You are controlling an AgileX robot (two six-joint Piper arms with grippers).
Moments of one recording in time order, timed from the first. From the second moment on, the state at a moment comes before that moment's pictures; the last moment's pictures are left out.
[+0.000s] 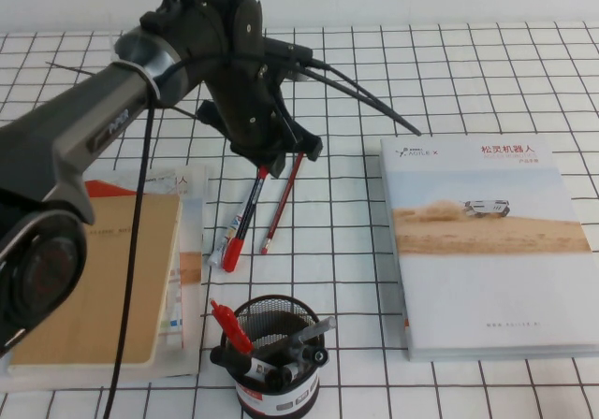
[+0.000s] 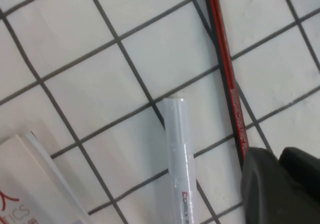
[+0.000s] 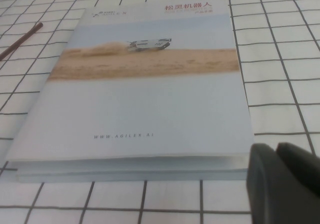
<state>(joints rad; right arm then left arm) 0.12 -0.02 0.03 0.14 0.38 0.03 -0.51 2.22 -2.03 -0.05 1.19 0.12</state>
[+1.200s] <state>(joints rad) 0.12 -0.02 0.03 0.14 0.38 0.03 -0.49 1.93 -1.84 0.01 1.06 0.11</state>
